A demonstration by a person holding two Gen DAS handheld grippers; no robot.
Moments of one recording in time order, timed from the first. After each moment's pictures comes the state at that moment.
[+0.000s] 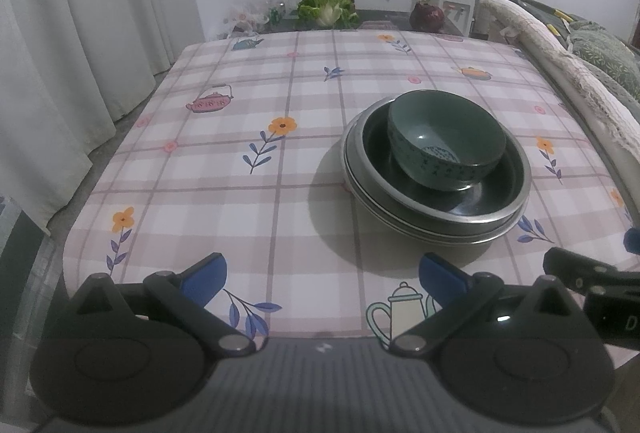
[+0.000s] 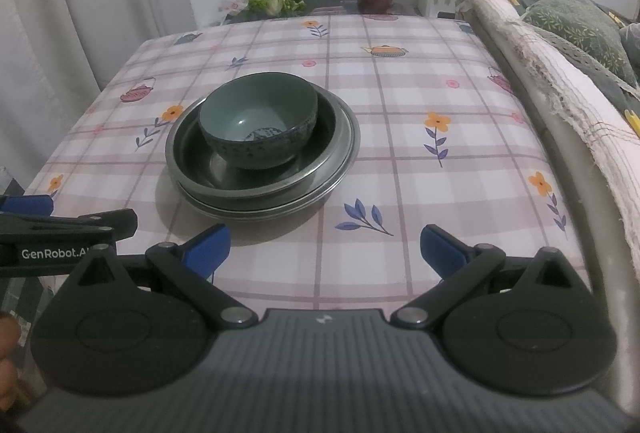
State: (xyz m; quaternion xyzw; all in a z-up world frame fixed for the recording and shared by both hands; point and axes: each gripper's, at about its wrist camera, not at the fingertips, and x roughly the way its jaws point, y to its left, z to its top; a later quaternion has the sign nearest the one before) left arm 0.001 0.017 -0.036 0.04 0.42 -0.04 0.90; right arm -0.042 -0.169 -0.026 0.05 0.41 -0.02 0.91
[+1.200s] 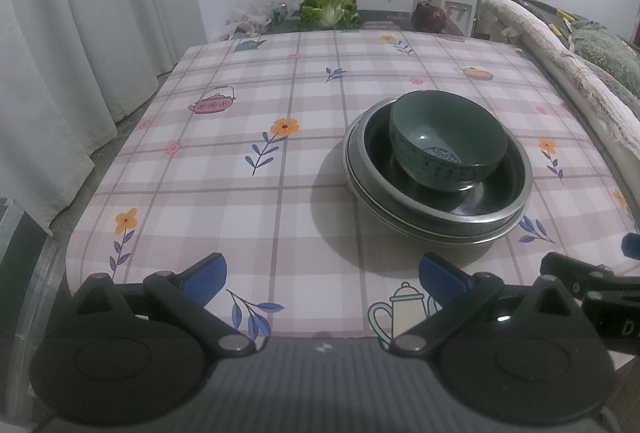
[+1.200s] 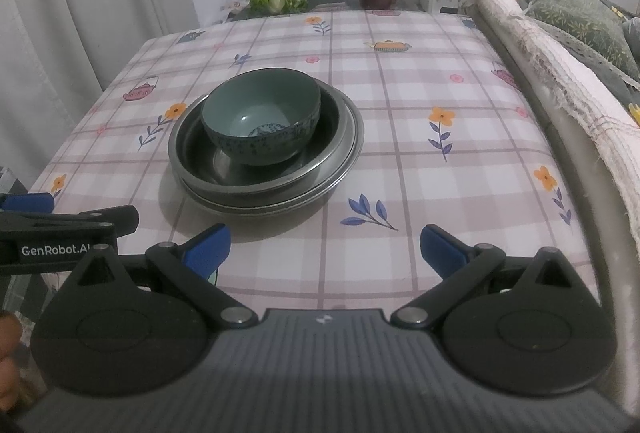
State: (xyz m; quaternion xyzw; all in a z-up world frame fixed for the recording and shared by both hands) left arm 0.001 0.019 -0.032 0.04 0.42 -0.04 0.90; right arm -0.043 -0.168 -0.028 0.06 0.41 -0.02 0.91
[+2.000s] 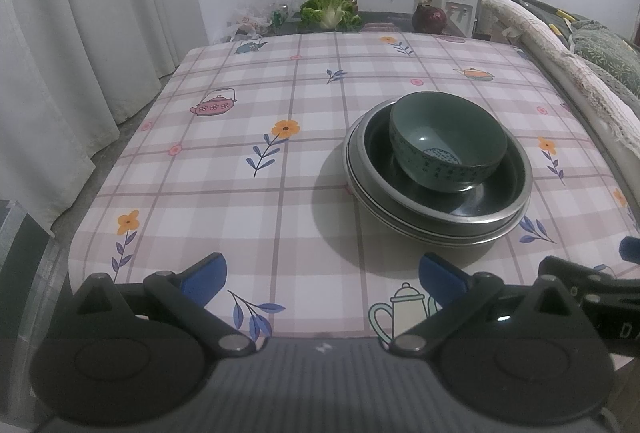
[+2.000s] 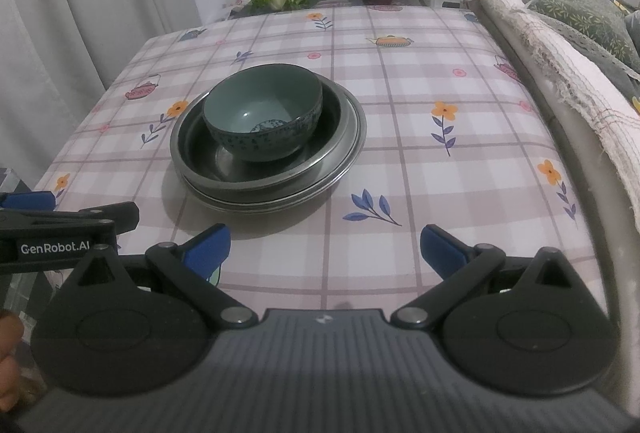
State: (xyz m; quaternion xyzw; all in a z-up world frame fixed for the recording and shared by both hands) left arm 0.001 0.019 -0.032 0.05 0.42 -0.04 0.90; right arm -0.043 -0.170 -0.031 0.07 0.41 -0.01 0.91
